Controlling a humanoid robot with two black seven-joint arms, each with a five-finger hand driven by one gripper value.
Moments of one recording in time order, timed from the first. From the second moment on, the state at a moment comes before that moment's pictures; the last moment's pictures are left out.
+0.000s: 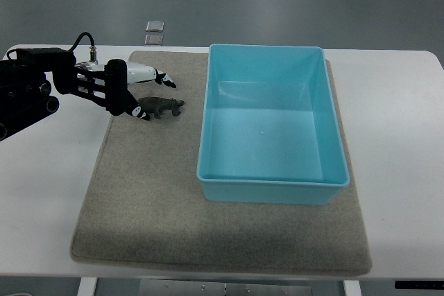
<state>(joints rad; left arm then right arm) -1.10 0.60 -0.12 -0.96 1.43 -0.17 -0.28 0.03 0.00 -0.01 0.10 -0.05 0.19 0.08</state>
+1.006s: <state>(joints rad) -1.10 0.58 -0.10 -0.96 1.46 -0.19 -0.28 0.03 0.00 -0.01 0.10 -0.05 0.19 0.08</state>
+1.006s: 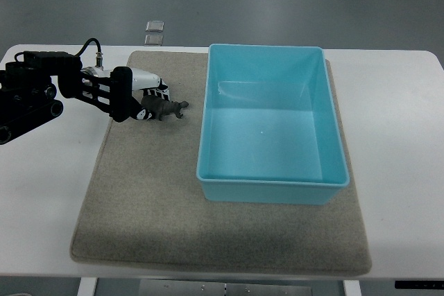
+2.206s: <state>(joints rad) -1.13 0.64 -0.11 -0.97 1.36 -0.19 -0.28 0.03 0.00 -0.01 0.10 -0.05 0.19 0.08</state>
